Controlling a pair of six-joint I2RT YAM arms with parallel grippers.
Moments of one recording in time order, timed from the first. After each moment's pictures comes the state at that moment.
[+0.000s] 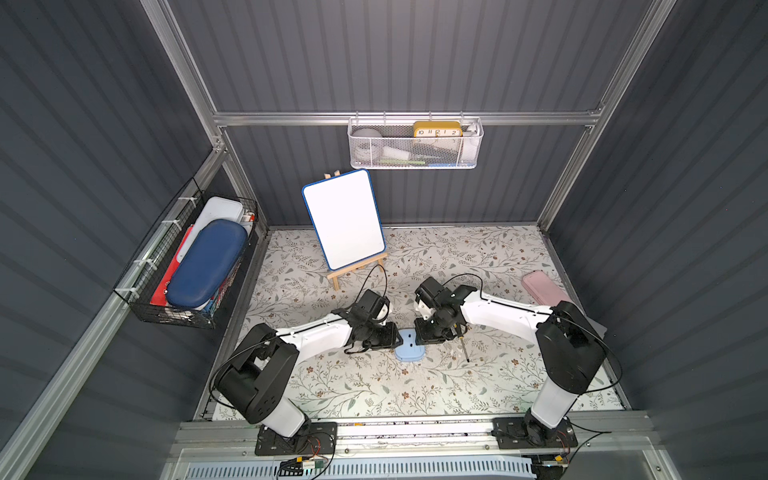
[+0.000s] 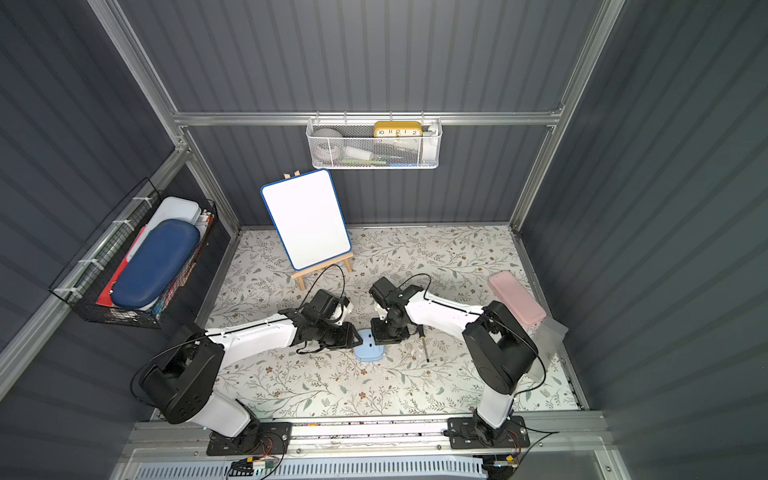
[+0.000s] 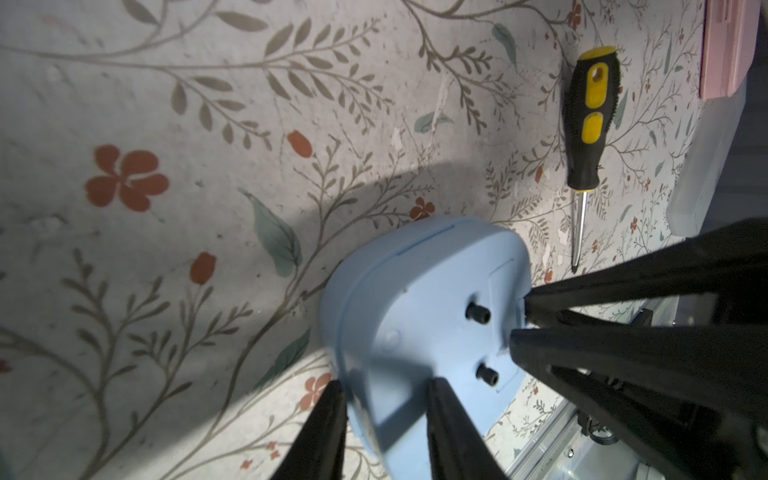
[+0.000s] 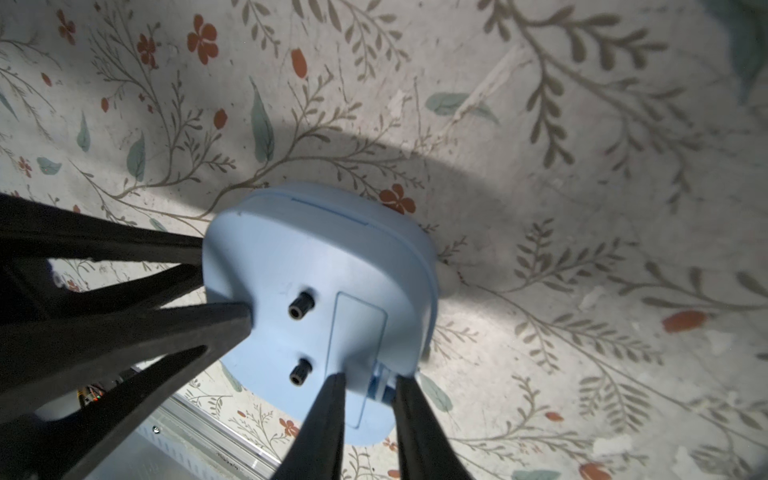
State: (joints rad) left arm -0.69 1.58 0.80 -0.28 0.43 -0.56; right arm 0.74 1.75 1.15 -0.72 -0.28 0.55
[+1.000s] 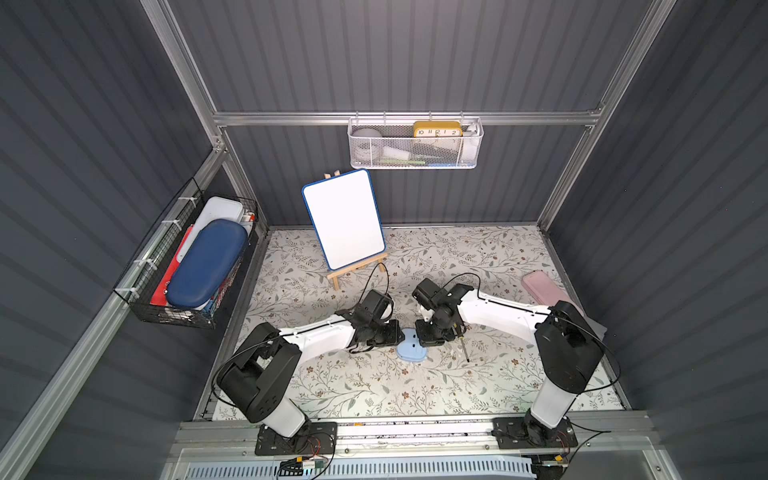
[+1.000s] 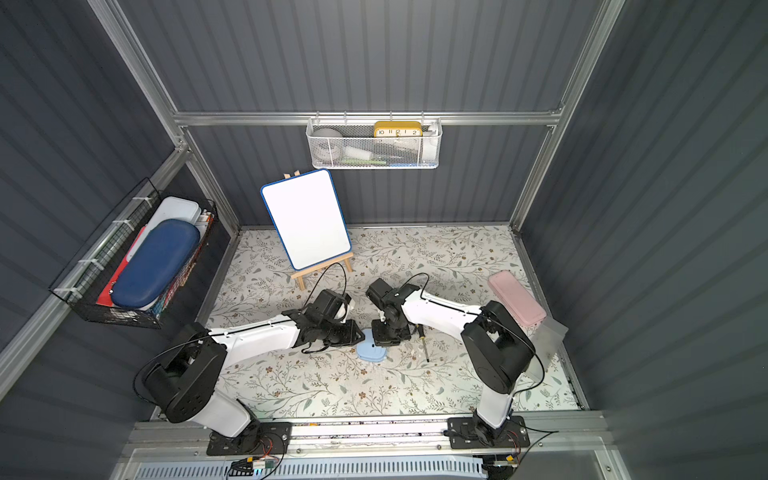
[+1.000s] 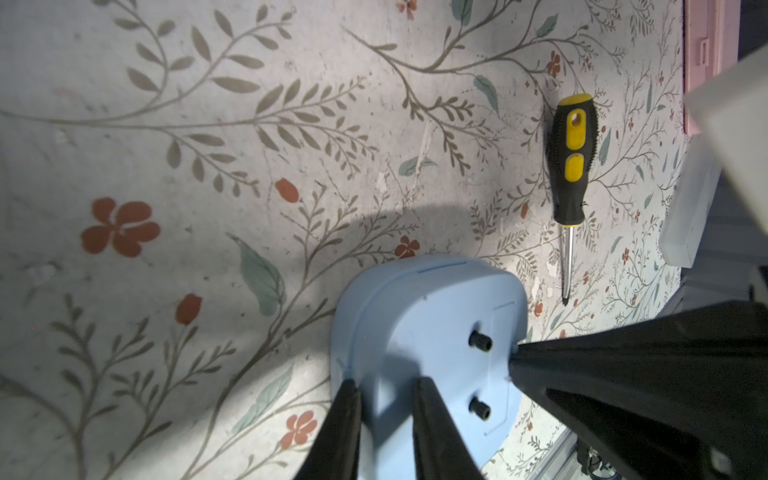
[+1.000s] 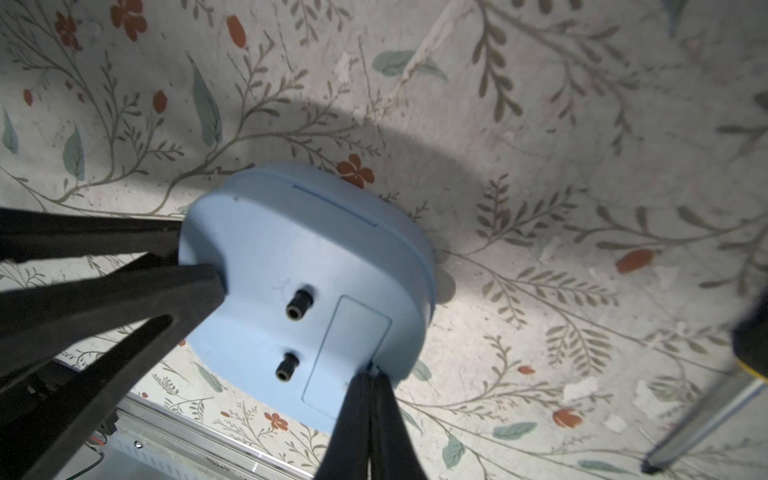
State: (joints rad) left arm -0.72 1.59 0.80 -0.22 0.37 -0.62; right arm 0.76 1.76 1.18 -0.81 -0.21 0.61
